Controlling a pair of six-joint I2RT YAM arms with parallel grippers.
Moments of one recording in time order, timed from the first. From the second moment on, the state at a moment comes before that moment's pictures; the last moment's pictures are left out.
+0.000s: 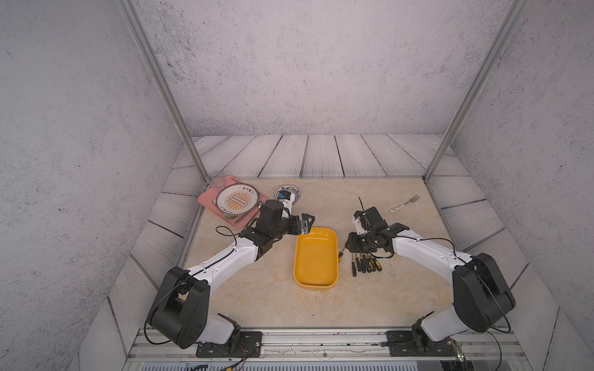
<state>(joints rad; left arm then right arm) -0.51 1.42 0.90 0.04 0.24 -0.43 0.49 1.56 0.98 -0.52 -0.19 0.48</state>
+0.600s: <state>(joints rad) -0.51 1.31 0.87 0.00 0.19 -0.36 0.52 1.83 1.16 -0.58 -0.25 0.55</state>
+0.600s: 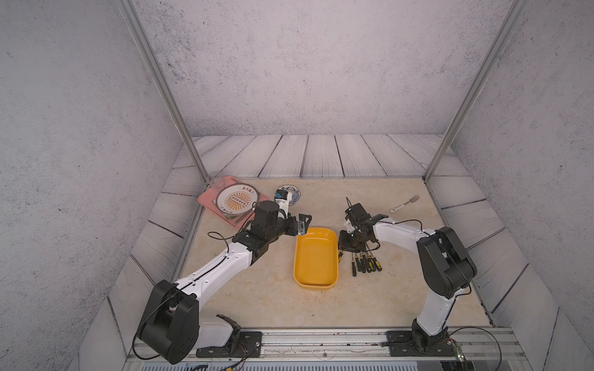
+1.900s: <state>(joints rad) -0.52 1.37 0.90 -0.01 0.26 -0.39 0.55 1.43 1.06 -0.59 -0.31 0.42</state>
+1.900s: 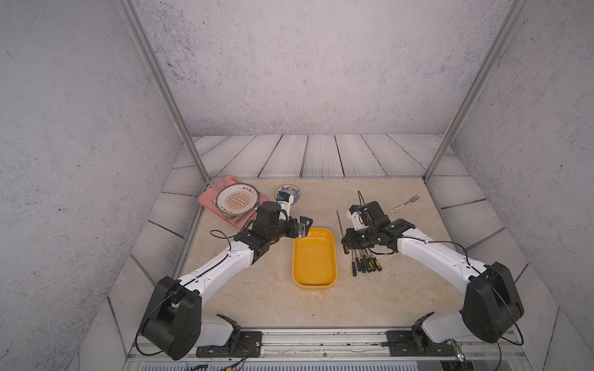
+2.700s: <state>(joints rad) -0.68 1.65 1.08 0.14 0.49 -0.55 0.56 1.39 1.01 -0.48 -0.54 0.37</state>
